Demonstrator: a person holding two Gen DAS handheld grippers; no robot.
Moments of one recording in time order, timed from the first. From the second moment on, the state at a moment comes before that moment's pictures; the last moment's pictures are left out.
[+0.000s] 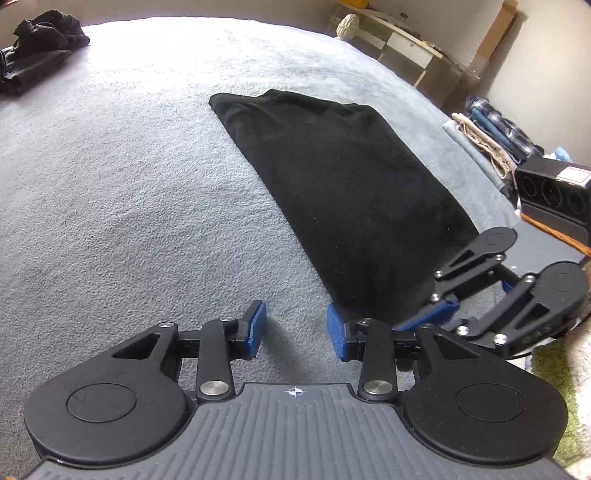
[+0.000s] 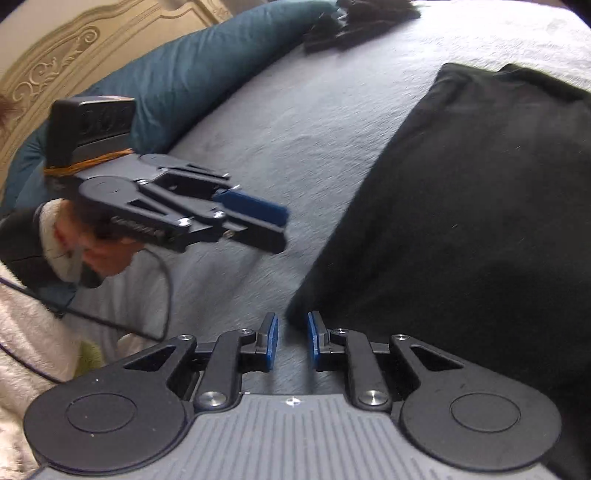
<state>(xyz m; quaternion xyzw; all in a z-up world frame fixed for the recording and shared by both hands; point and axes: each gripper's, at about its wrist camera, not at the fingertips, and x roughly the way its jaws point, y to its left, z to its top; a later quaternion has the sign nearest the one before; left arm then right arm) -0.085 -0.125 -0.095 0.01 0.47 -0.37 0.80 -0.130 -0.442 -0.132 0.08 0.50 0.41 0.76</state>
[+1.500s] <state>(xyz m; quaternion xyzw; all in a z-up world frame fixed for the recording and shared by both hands) -0.104 -0.183 -0.096 0.03 0.46 -0.47 0.76 -0.171 -0.545 -0.090 -0.10 0.54 0.18 0.82</state>
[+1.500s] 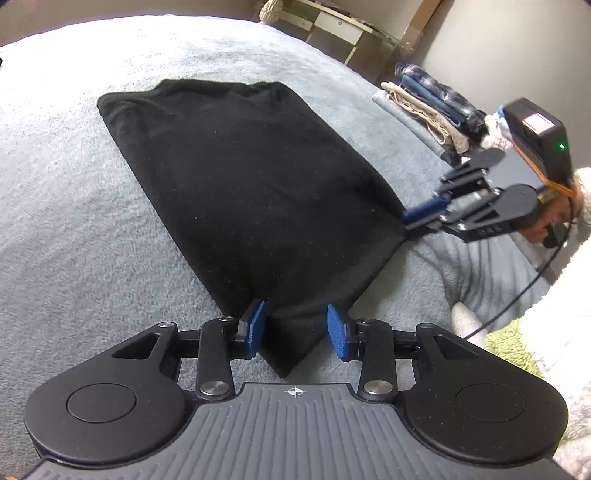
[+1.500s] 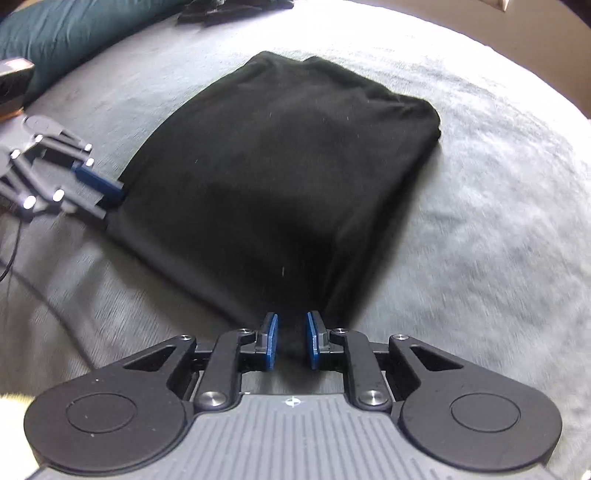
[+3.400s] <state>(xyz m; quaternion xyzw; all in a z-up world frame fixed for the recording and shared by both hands) -0.128 -0.227 -0.097 0.02 0.50 -0.48 0.72 -0.116 -0.571 -0.082 0.06 0.41 0.03 0.91</state>
